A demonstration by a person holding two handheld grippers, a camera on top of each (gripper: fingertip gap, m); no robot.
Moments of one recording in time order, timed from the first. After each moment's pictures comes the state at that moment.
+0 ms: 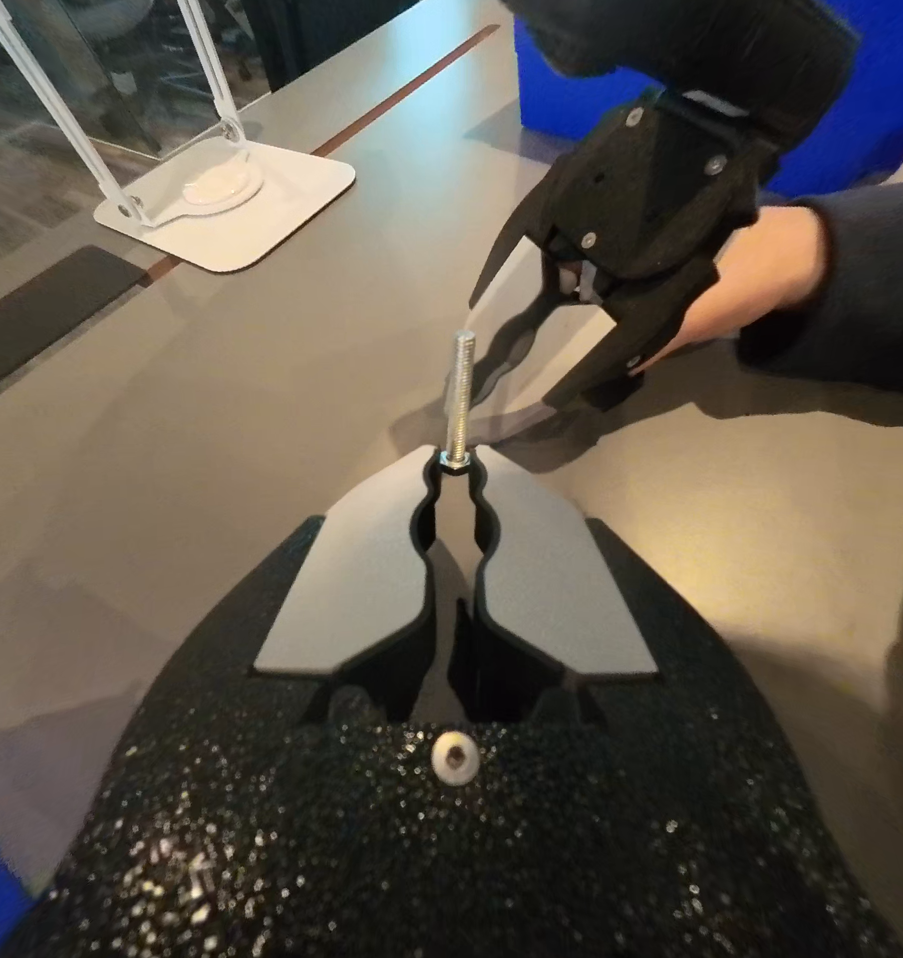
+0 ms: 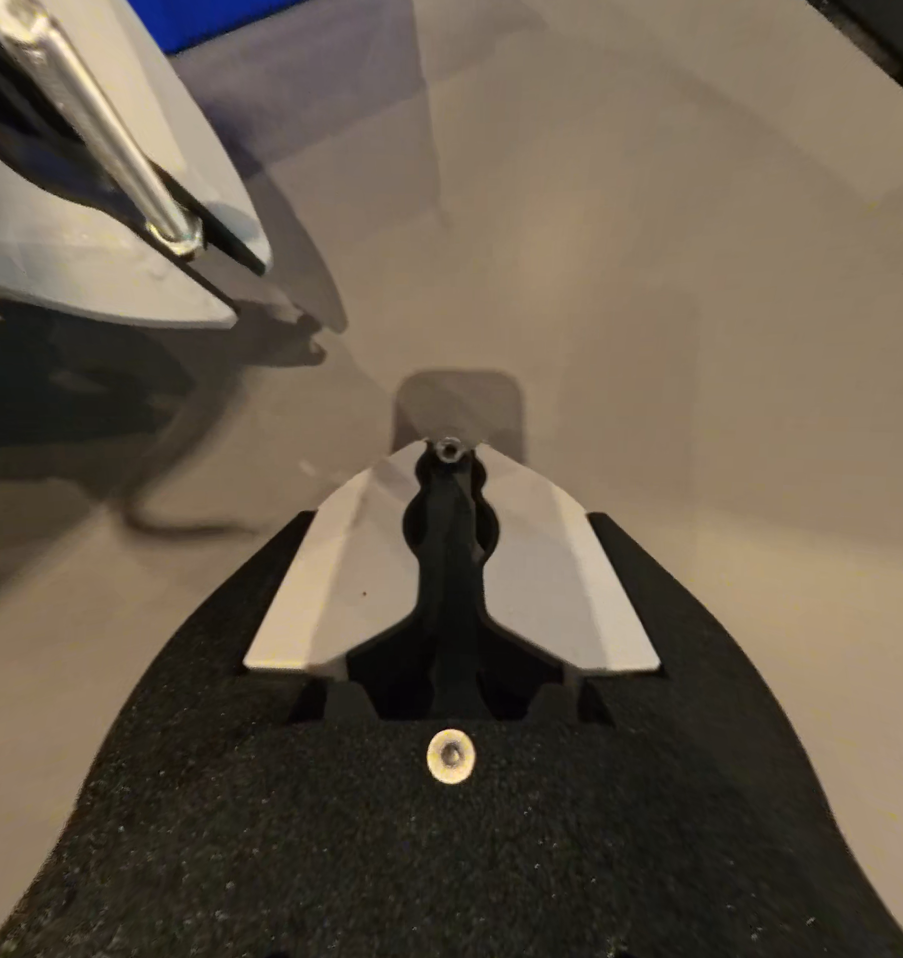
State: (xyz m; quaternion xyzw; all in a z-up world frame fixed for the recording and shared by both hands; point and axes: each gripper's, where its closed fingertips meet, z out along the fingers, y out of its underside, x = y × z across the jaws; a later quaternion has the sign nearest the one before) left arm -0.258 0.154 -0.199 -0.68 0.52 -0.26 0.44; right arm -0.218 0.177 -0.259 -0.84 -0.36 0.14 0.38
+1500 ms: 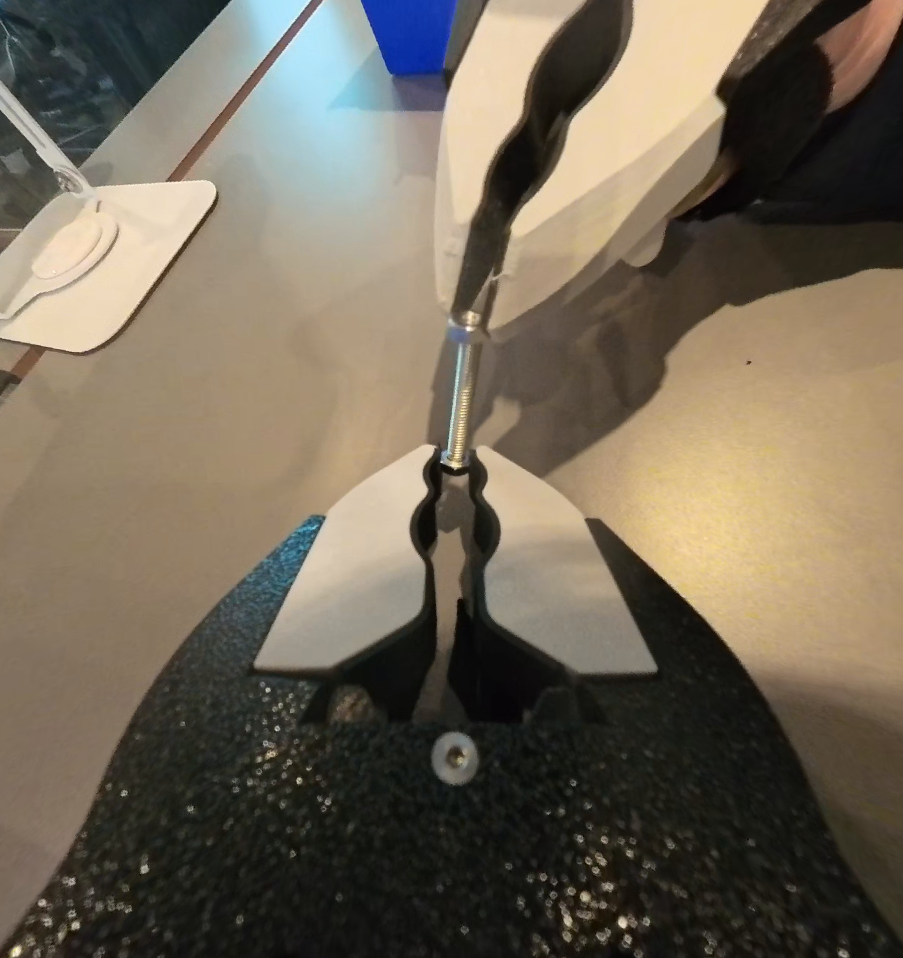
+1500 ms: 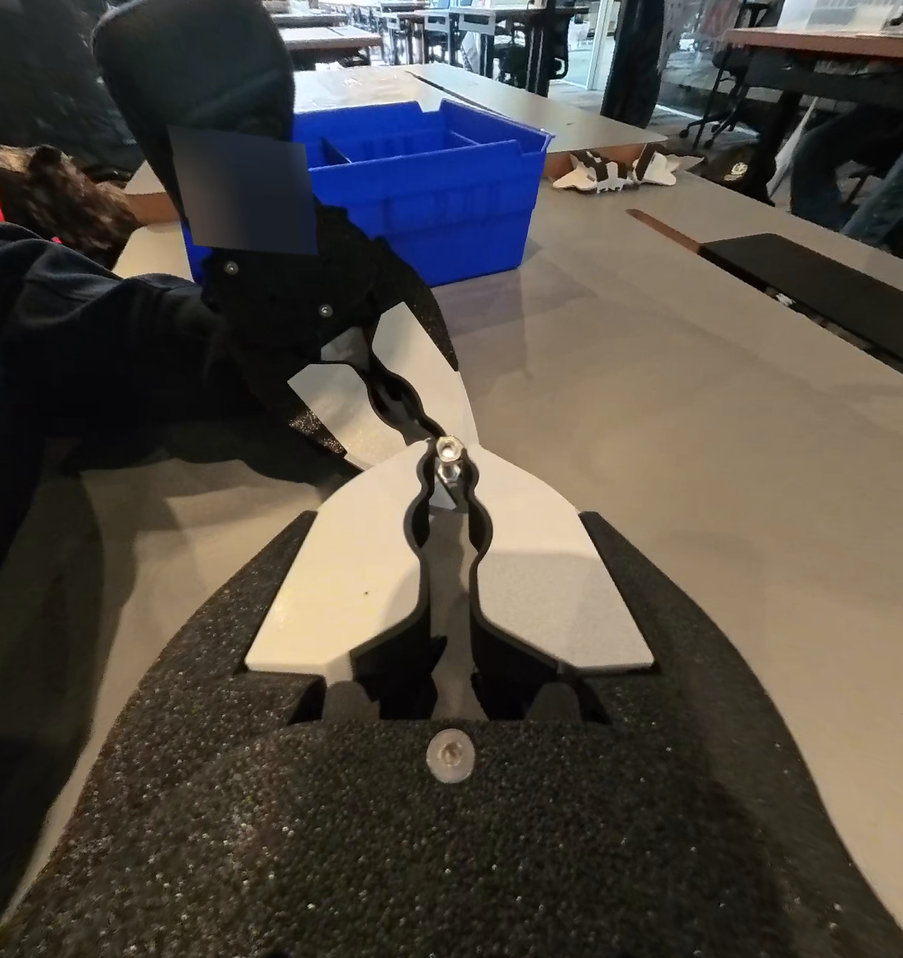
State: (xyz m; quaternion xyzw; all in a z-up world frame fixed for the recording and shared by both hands) left arm -0.208 0.139 -0.238 -0.60 0.63 -0.24 0.43; right arm -0.204 0.123 -0.187 -0.71 -0.38 0.29 0.52
